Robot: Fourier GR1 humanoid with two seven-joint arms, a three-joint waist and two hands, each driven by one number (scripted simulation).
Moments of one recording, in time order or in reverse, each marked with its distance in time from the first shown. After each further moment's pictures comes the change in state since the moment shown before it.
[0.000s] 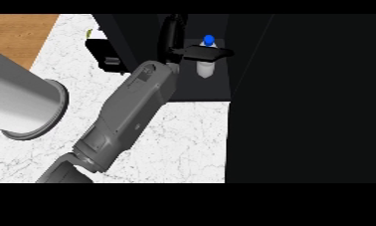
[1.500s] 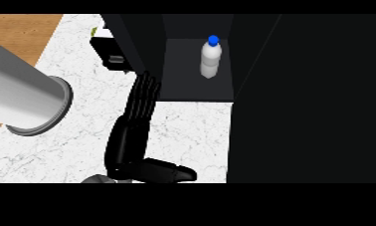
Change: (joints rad) left arm 0.889 0.245 -0.317 -1.110 -0.065 0.101 0.143; right arm -0.066 -0.125 0.282 -0.014 0.029 0.064 0.160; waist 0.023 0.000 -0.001
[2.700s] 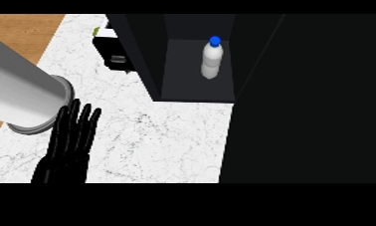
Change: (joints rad) left arm 0.357 0.229 0.147 -0.277 0.087 -0.128 -0.079; right arm -0.250 0.110 0.515 -0.082 0.355 -0.179 0.331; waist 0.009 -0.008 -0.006
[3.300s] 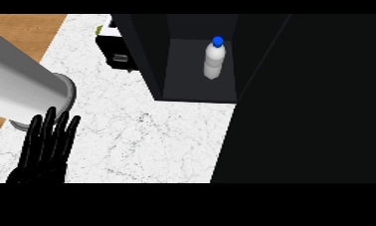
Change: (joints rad) left arm 0.102 0.076 0.089 -0.028 0.067 -0.107 -0.039; right arm -0.325 0.044 0.129 0.035 0.068 -0.027 0.198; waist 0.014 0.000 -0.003
